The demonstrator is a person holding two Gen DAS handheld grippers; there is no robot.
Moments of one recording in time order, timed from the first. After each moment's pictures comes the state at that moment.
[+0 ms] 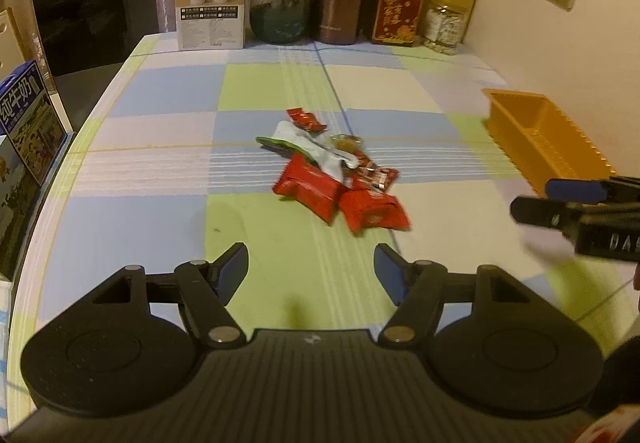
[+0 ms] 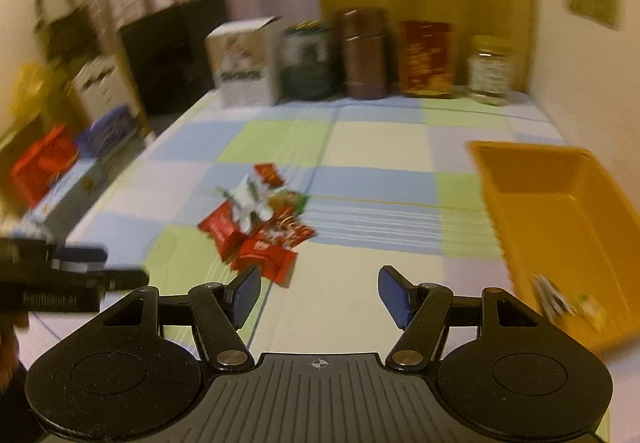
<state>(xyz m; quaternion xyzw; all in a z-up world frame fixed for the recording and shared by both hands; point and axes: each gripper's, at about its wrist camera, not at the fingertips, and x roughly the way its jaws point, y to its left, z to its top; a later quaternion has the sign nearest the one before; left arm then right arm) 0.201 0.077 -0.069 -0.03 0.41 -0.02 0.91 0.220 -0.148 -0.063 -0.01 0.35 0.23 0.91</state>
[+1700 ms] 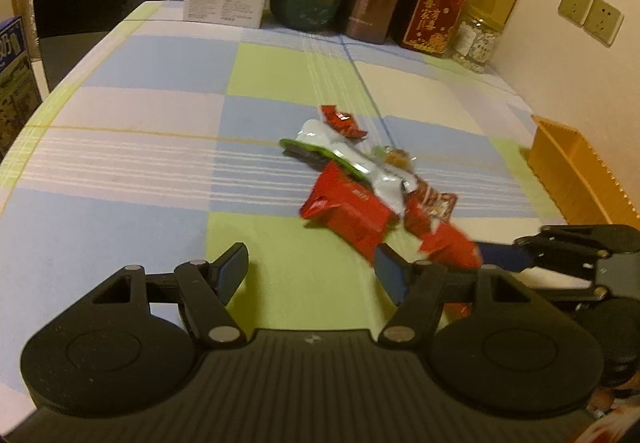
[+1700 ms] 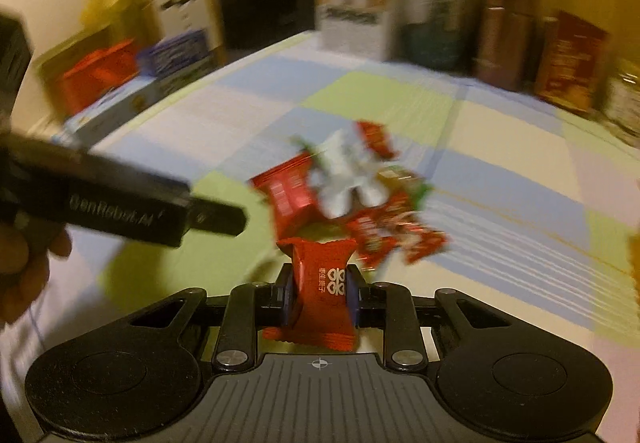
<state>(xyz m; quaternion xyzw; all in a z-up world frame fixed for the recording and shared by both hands) 0.264 0.122 -0.127 -0.10 0.40 -0.04 0.91 0.276 -0.061 -0.147 -0.08 0.35 0.32 0.88</state>
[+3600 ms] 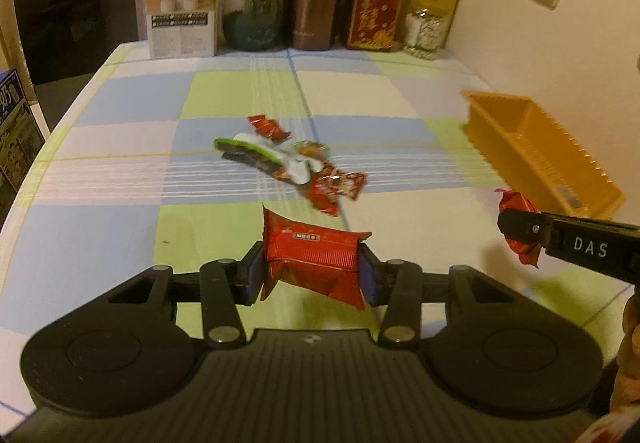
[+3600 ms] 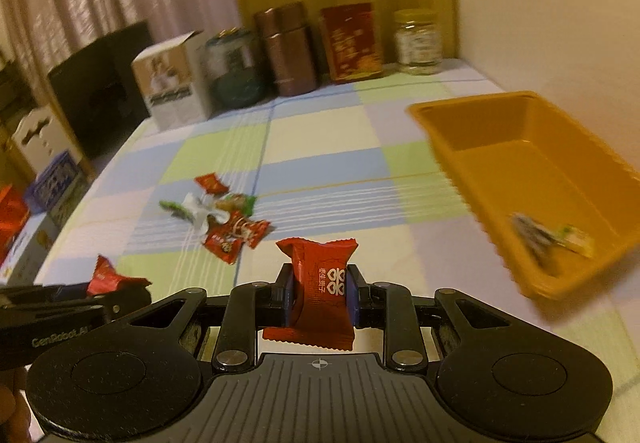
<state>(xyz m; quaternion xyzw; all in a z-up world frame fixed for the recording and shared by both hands) 0.202 0.037 -0.071 -0.04 0.38 -0.05 0.92 0.211 -0.166 -0.080 0.09 0.35 0.10 0.93</state>
